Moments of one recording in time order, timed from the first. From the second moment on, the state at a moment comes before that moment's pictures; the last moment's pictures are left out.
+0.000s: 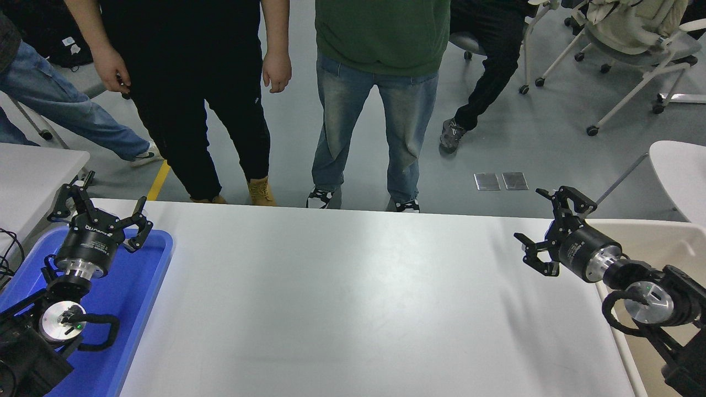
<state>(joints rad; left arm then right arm) -0.55 0.46 -0.62 -0.39 -0.23 -0.70 -0.59 0.42 -0.47 0.99 1.00 -0.30 0.14 -0.04</state>
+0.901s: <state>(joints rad) -0.55 0.46 -0.62 -0.39 -0.23 -0.70 -0.59 0.36 -0.45 1.08 0.96 -0.16 0.40 -0.03</state>
